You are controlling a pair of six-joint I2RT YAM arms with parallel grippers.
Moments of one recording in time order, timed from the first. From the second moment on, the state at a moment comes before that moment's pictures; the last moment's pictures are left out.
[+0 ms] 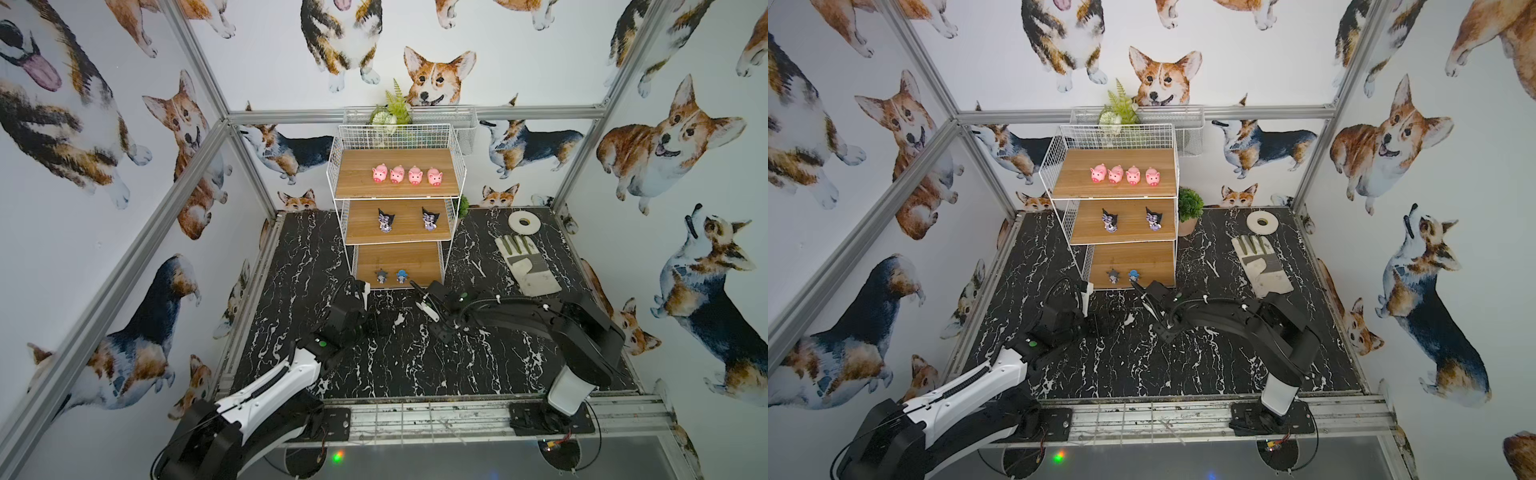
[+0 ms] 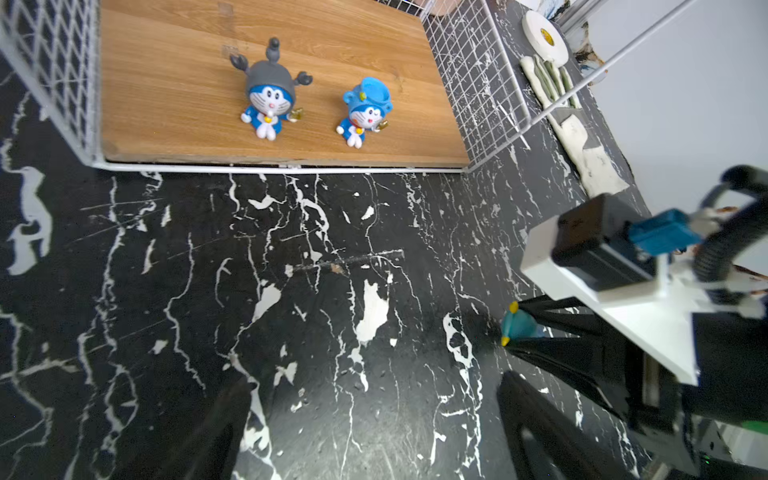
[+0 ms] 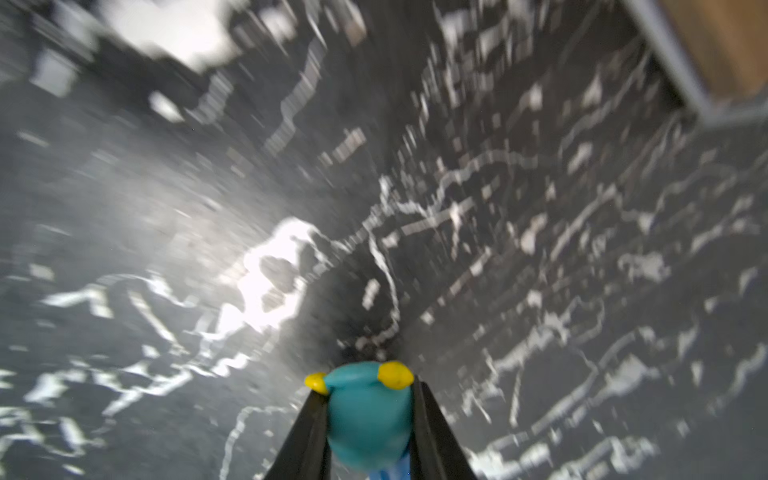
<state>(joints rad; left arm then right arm) -0.58 1.00 0.41 -0.04 0.11 -0.56 0.94 1.67 0.98 -0.55 0.07 0.06</state>
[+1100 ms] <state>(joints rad) -0.62 1.15 0.53 -0.05 0.31 -0.48 0.72 1.84 0.52 0.80 -0.53 0.08</state>
